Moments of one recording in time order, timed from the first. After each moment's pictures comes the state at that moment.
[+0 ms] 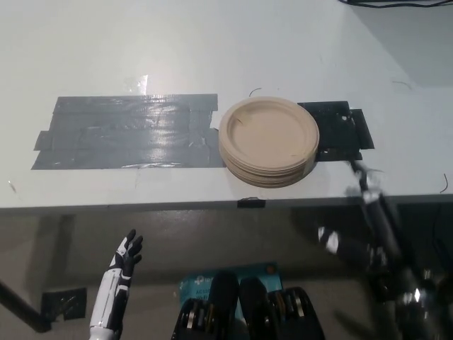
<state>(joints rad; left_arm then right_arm) 0.01 0.07 0.00 0.23 0.13 -0.35 0.02 -0.18 -0.19 0.17 -0.16 -0.47 -0.07 -0.07</state>
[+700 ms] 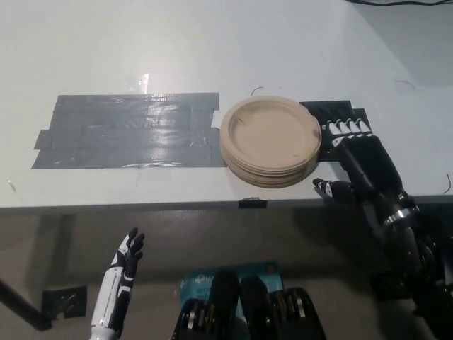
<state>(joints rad) 0.00 0.07 0.00 0.25 0.16 -0.39 0.02 -0.50 -0.33 0.33 0.24 -0.78 -0.12 -0.11</state>
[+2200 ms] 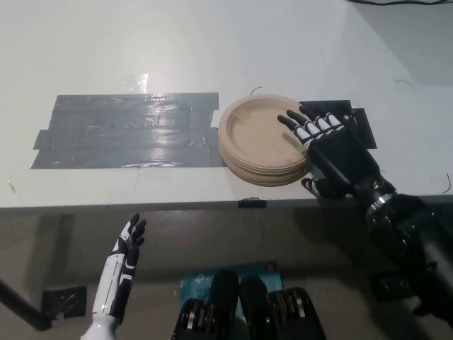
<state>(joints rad) -0.05 0.07 0.00 0.25 0.16 -0.41 0.02 -0.61 -0.36 0.46 0.37 -0.93 -0.19 -0.14</state>
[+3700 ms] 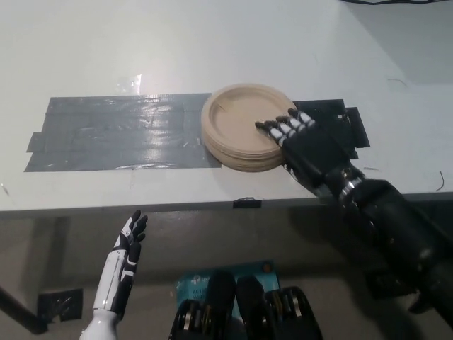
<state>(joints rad) -0.06 0.07 0.00 0.26 0.17 -0.41 0.02 -0.80 -0.28 0.61 0.77 -1.02 -0.22 -0.31</state>
